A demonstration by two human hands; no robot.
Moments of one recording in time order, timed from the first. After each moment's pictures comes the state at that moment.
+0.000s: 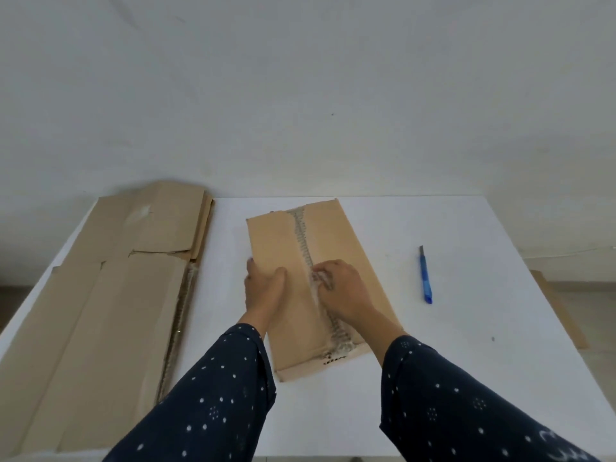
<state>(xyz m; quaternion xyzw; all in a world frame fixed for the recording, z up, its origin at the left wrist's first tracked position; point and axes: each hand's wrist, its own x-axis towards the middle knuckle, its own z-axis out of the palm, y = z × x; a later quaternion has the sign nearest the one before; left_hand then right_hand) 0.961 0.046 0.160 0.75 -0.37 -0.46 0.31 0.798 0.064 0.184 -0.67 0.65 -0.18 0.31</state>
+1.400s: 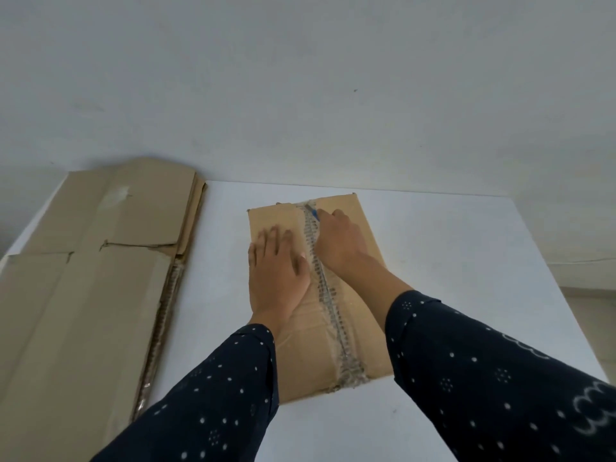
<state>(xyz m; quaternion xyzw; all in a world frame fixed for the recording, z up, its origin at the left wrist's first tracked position) 0.947 -0.003 0.138 0.71 -0.67 -0.14 0.18 0.828 -0.045 0.211 -0.71 0.67 -0.09 0.20</state>
